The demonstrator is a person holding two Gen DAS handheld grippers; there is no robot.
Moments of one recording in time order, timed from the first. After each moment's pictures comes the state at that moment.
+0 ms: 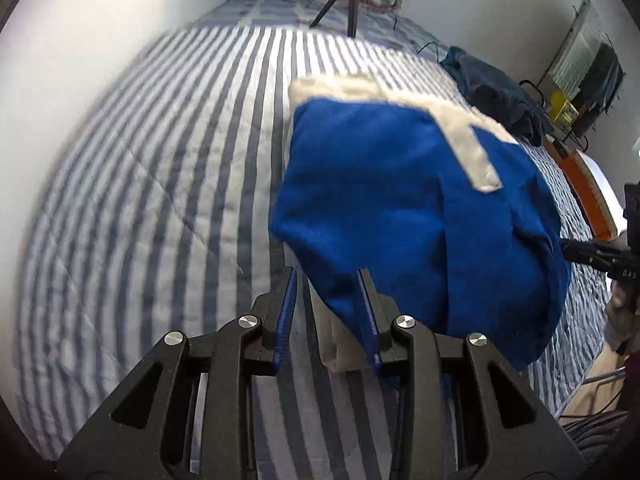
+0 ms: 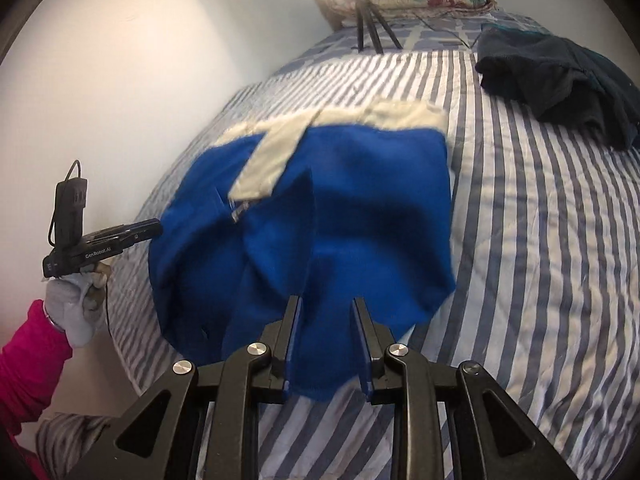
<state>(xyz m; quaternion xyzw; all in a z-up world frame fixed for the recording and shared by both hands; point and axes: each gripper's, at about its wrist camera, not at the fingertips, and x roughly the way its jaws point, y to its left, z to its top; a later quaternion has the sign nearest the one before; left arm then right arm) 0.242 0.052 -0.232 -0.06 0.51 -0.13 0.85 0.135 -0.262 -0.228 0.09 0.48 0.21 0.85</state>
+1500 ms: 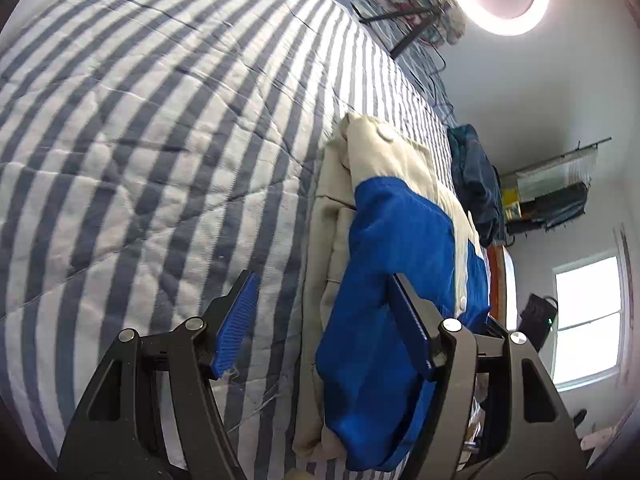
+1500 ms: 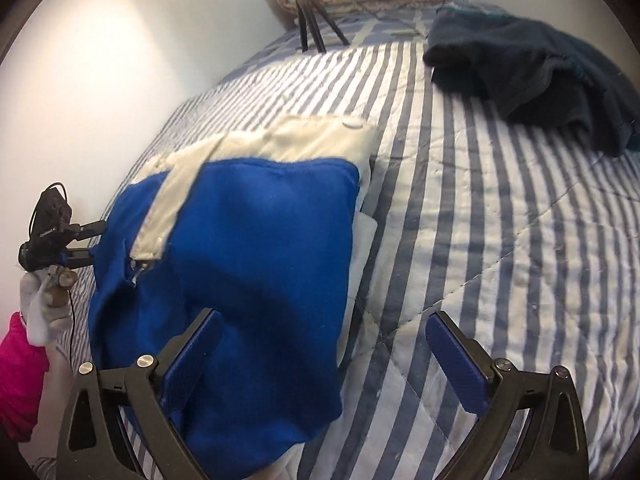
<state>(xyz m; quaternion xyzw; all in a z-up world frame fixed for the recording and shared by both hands) 0.327 0.123 -0.263 -0.32 0.55 -0.18 0.75 0.212 -0.300 -0.253 0.10 0.50 0.16 0.85</state>
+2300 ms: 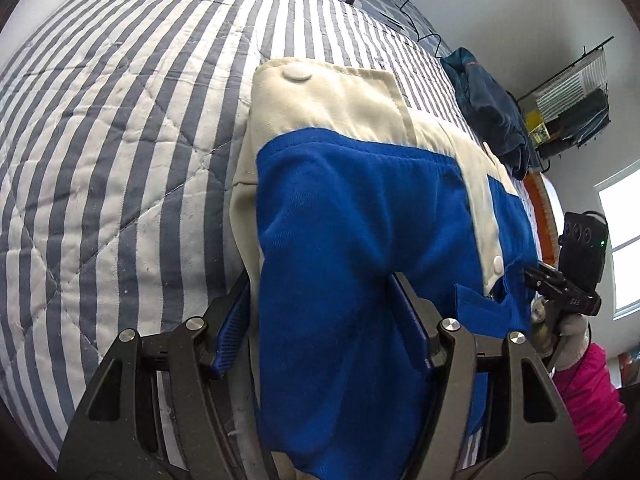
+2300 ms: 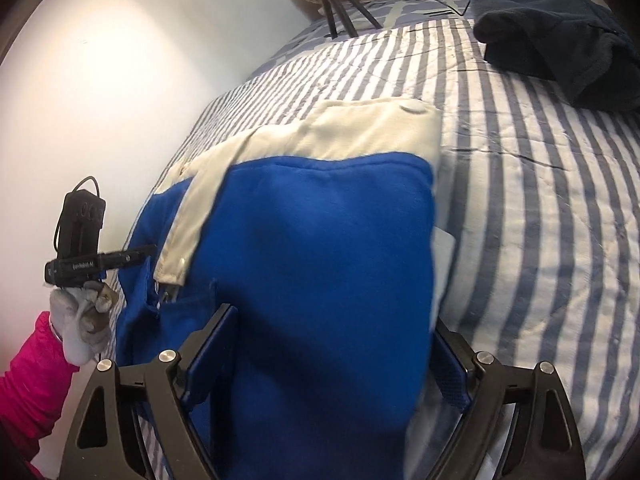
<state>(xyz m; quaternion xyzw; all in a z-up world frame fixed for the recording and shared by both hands) 0.348 0.028 -0.260 -0.16 0.57 -0.20 0.78 0.240 -0.274 -0.266 0.16 0.49 0.22 0.83</state>
